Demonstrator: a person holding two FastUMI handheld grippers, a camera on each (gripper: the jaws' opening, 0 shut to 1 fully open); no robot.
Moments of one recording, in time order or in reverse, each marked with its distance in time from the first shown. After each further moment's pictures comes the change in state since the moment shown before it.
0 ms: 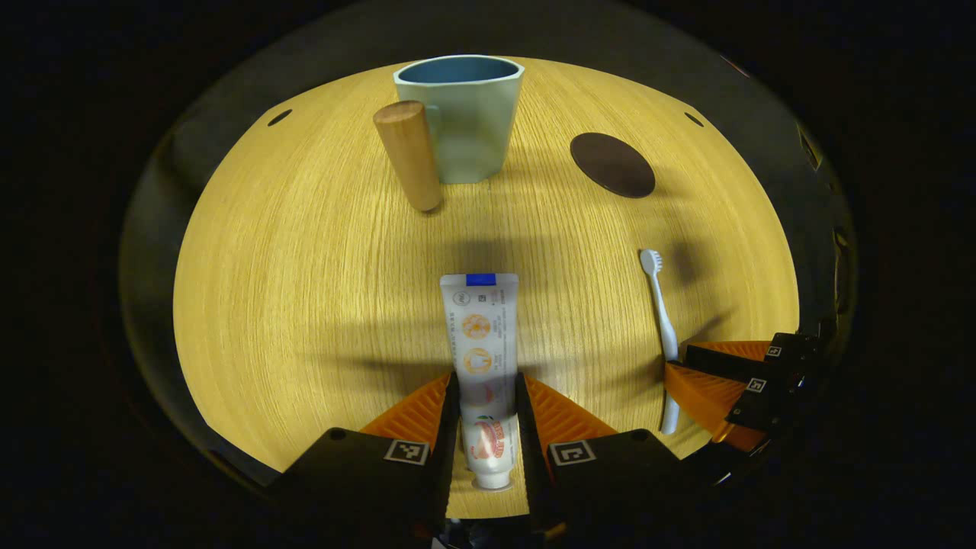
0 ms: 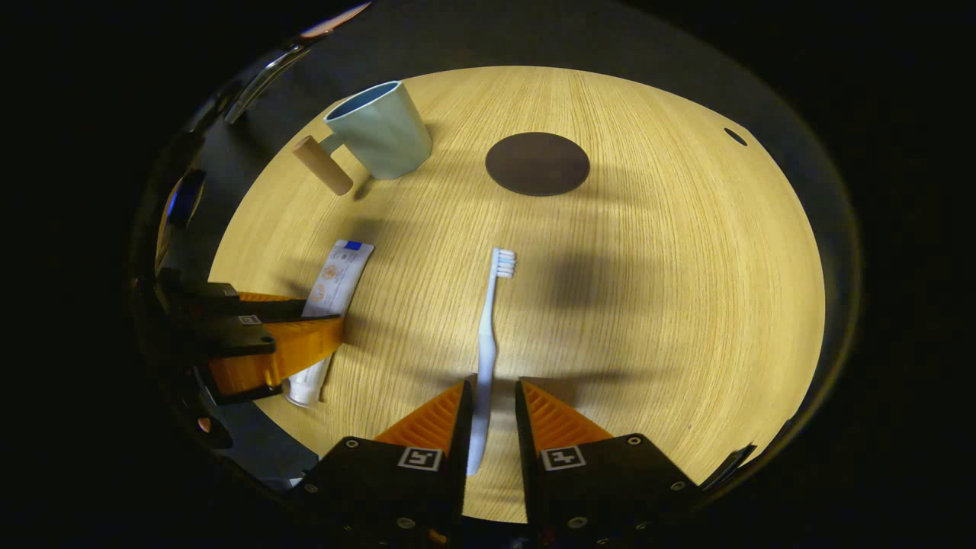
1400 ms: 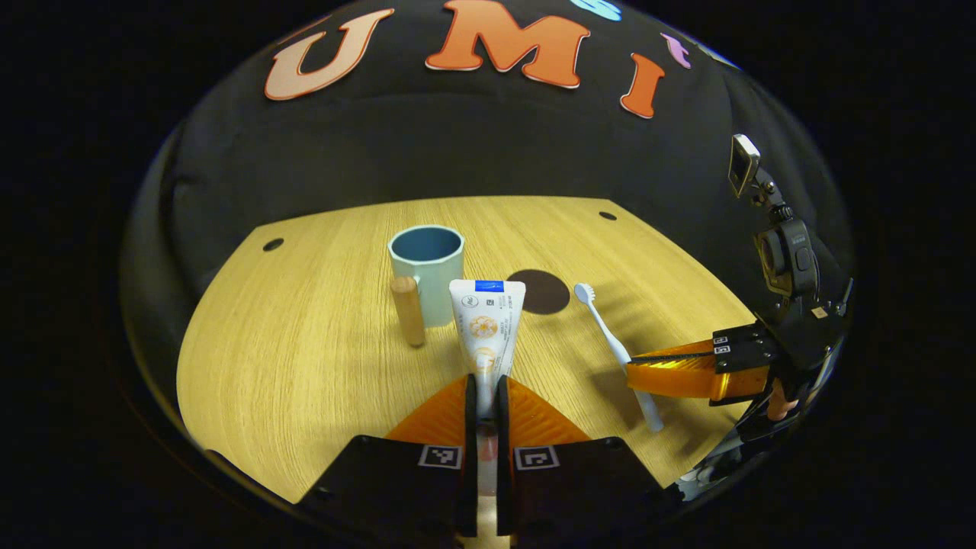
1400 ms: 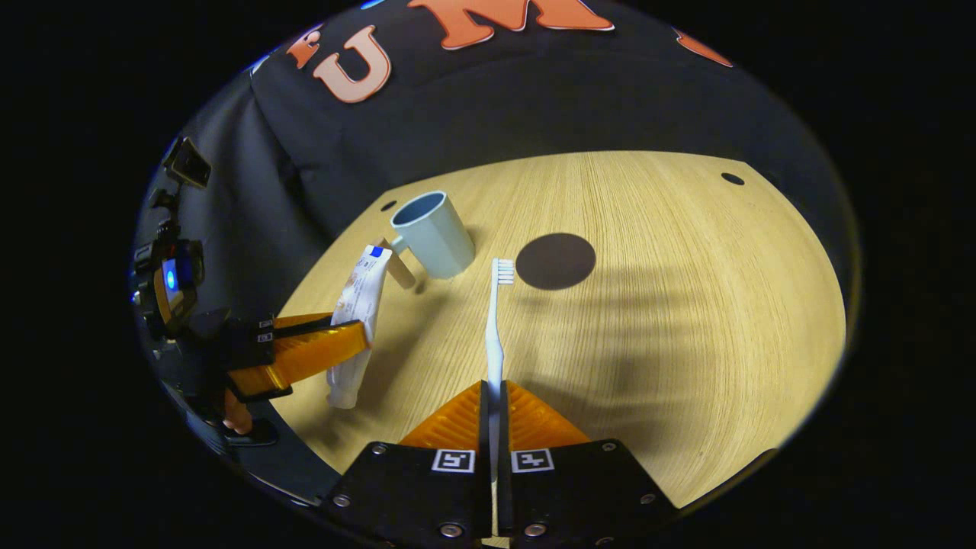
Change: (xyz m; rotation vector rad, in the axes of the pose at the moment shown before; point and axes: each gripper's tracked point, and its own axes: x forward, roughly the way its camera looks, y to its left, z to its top) left arm -0.063 -0.013 0.106 0.135 -0.679 -0.136; right arm -0.051 0.009 0.046 0.037 -0.491 0.233
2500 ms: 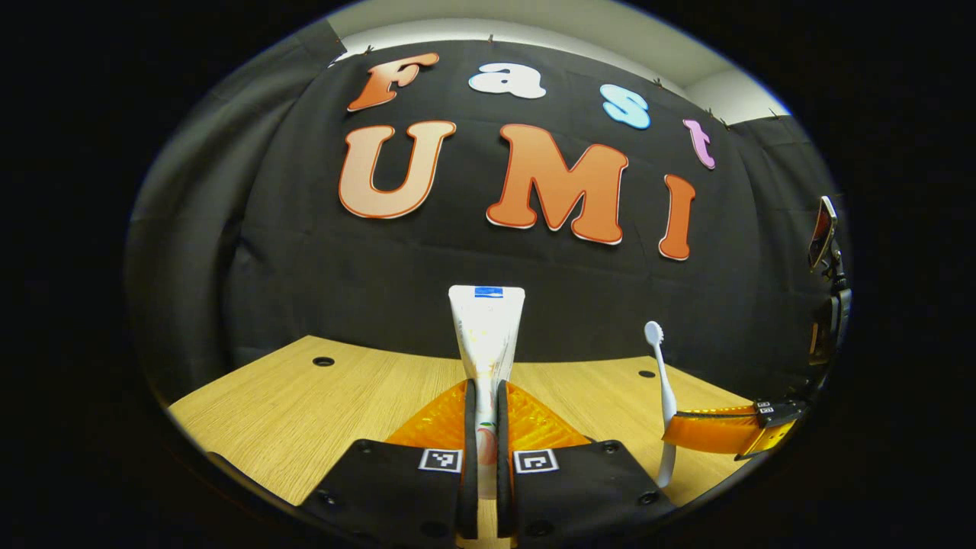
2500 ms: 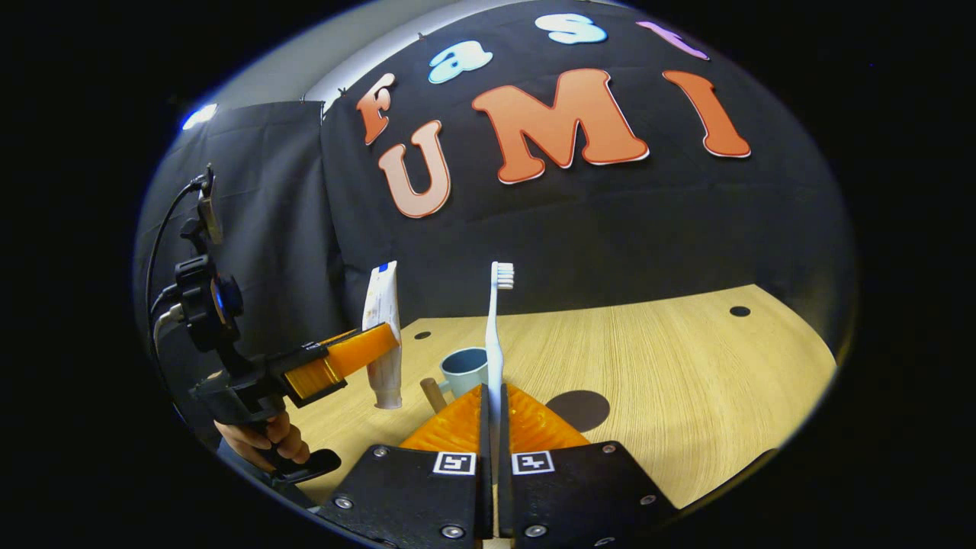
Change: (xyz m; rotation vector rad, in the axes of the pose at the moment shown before) left arm -0.023 0.047 0.096 -0.105 -0.642 0.164; right arm -0.038 0.026 0.103 -0.135 -0.579 0.047
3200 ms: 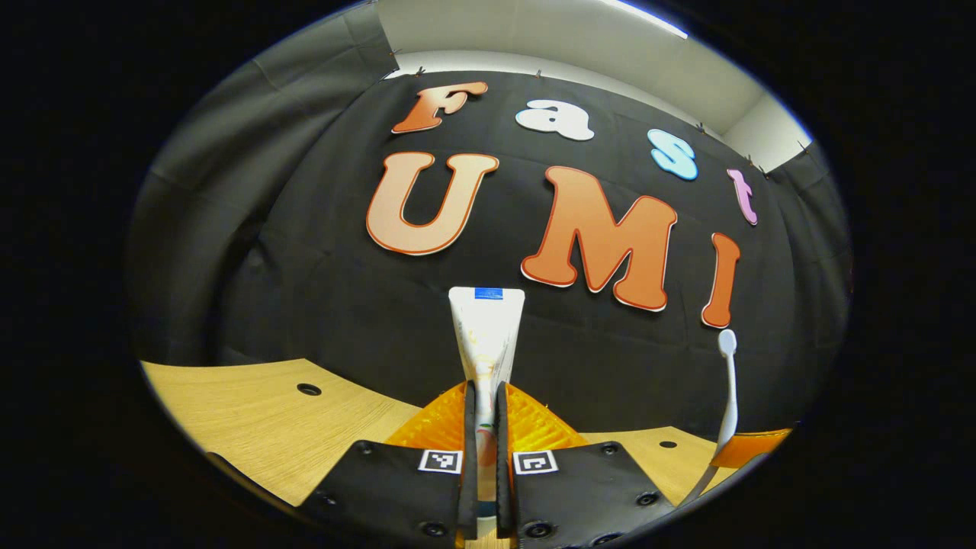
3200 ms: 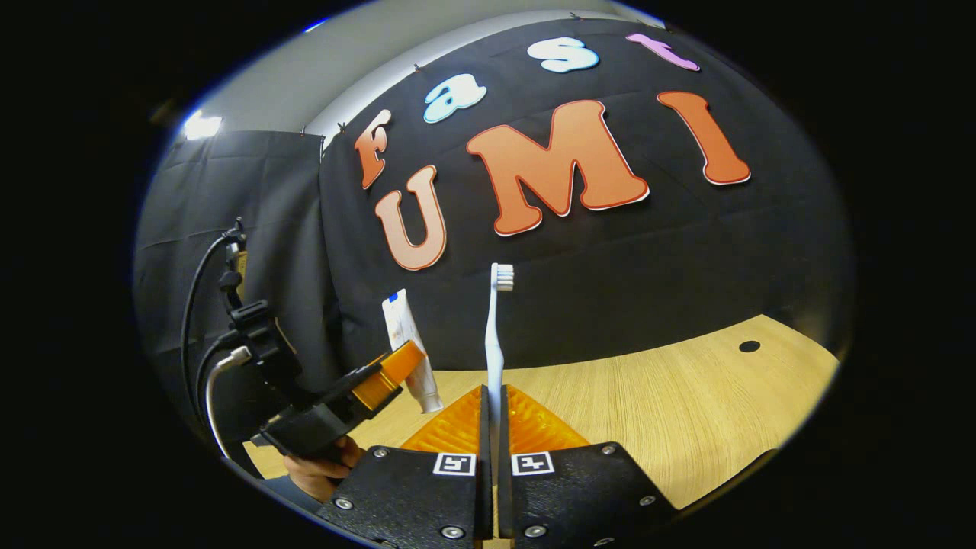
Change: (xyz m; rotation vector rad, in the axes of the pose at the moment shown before) left arm 0.091 0.022 0.017 -0.134 -0.214 0.134; right arm 0.041 -0.010 0.048 0.027 -0.176 0.013
